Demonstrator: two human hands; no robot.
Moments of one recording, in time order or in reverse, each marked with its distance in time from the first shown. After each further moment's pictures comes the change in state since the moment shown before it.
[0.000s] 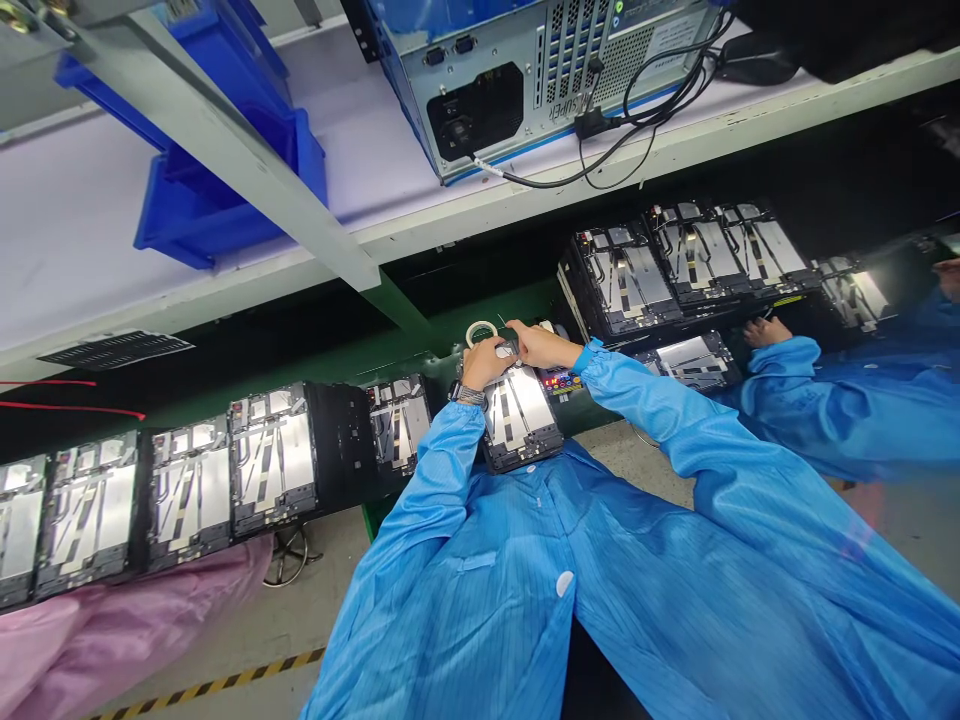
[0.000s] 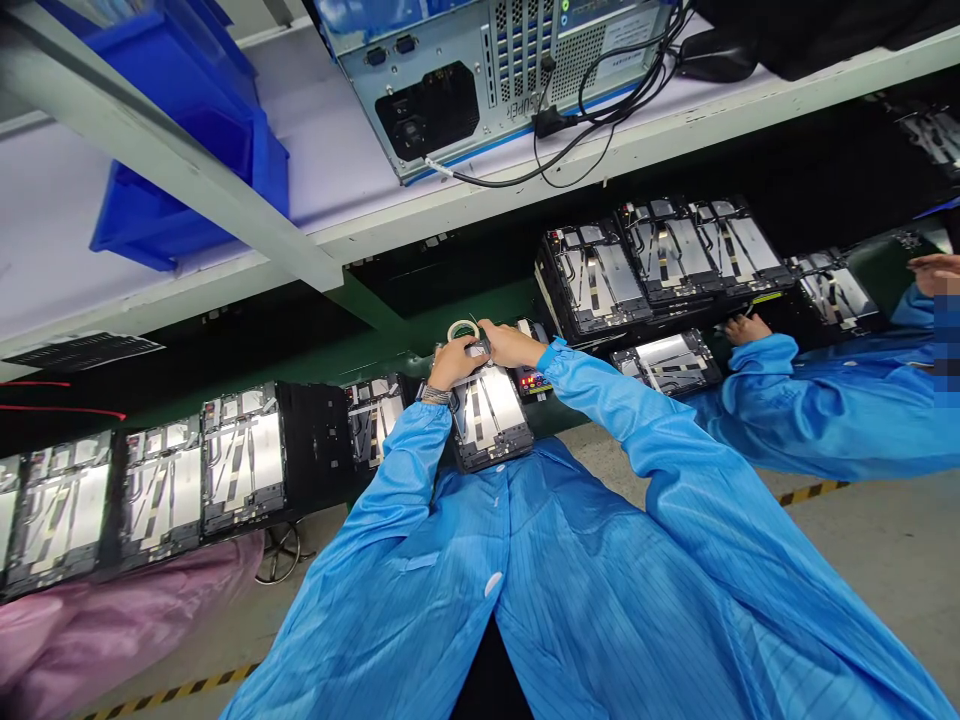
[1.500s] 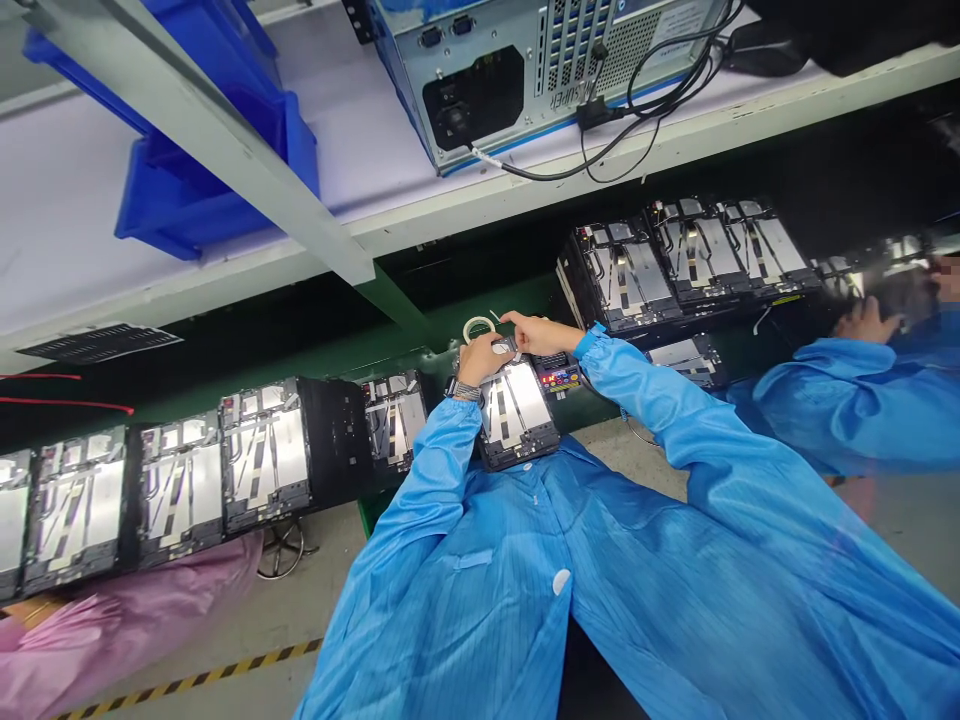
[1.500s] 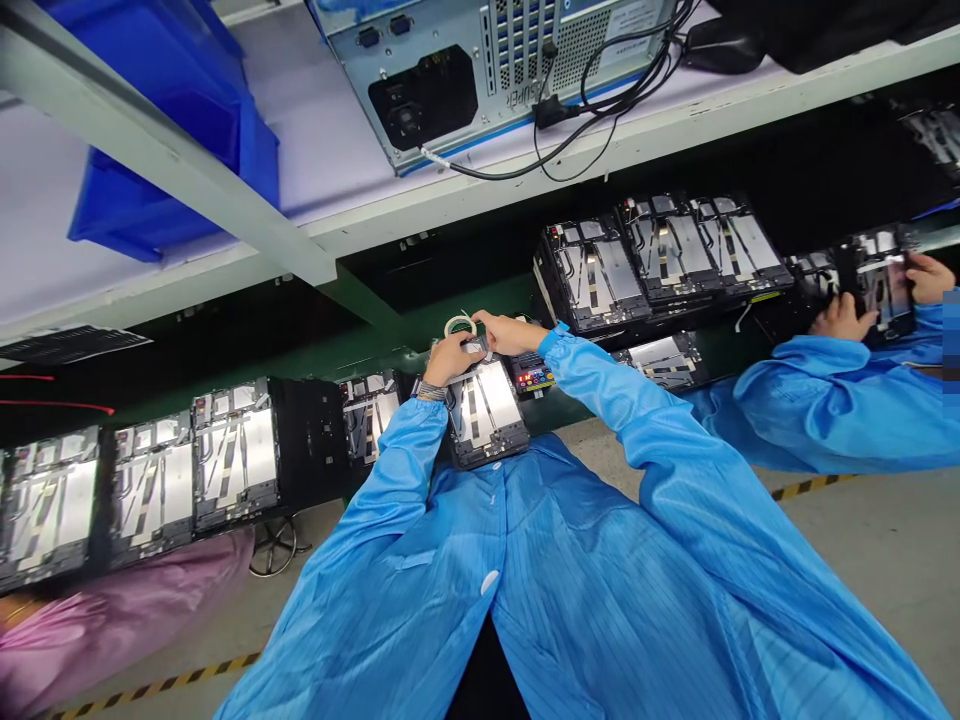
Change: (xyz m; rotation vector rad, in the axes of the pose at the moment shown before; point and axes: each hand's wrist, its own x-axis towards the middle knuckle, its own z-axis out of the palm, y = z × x) left_hand 0.003 -0.001 0.000 -0.029 -0.010 -0.022; right_hand 0.019 0.024 -0.006 0.146 -0.070 -0.094
